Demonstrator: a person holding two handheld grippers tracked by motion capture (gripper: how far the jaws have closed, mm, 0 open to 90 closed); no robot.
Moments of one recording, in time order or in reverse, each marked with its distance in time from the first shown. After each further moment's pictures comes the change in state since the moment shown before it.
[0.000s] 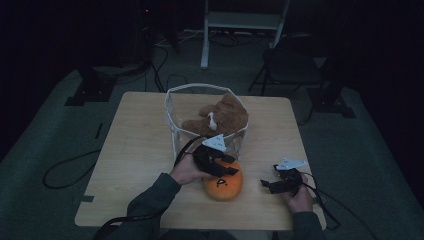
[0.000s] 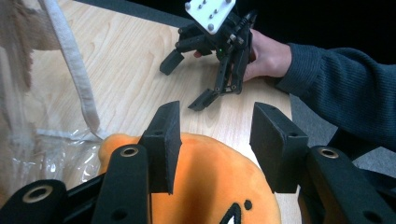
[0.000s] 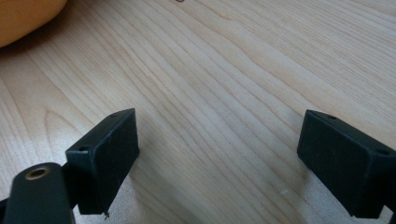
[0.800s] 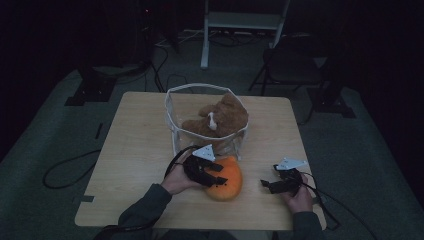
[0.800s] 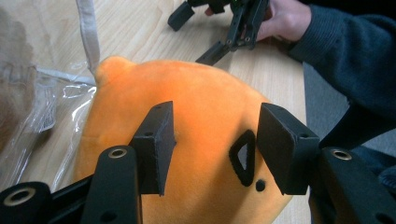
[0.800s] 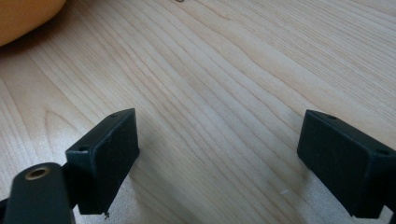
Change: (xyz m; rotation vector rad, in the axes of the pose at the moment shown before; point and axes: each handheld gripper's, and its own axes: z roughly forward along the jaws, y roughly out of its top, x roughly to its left) left arm 0.000 -0.048 -0.002 0.010 0.019 -0.077; right arm 0.000 0.000 0.000 0.000 -0.001 -0.001
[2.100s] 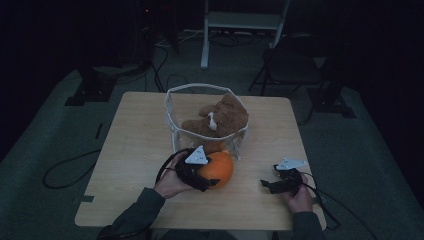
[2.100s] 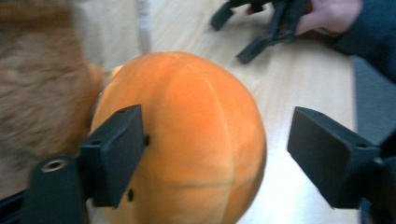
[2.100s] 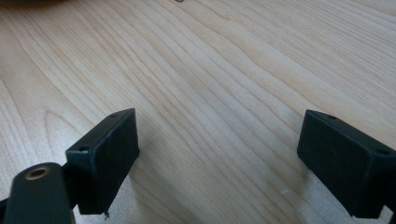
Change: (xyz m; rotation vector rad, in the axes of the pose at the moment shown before) left arm -0.006 -0.016 -0.014 -0.012 0.238 0.049; right arm 0.000 0.000 0.000 -0.001 -0.002 0.003
